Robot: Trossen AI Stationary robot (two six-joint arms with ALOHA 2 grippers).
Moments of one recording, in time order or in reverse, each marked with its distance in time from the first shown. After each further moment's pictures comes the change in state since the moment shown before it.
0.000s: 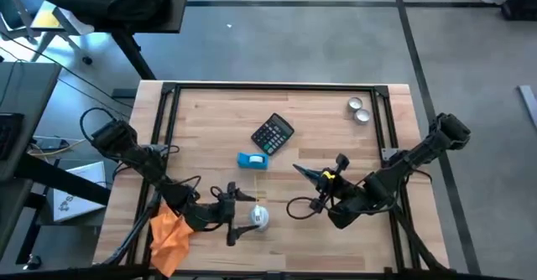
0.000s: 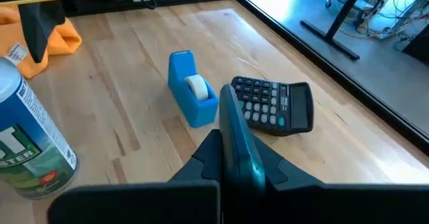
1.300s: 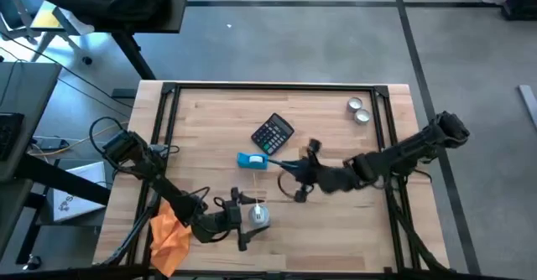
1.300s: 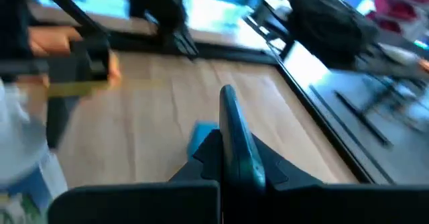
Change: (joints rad) left arm -0.023 0.151 0.117 0.057 -0.161 0.028; right arm -0.281 -0.004 0.000 0.644 -0.384 -0.818
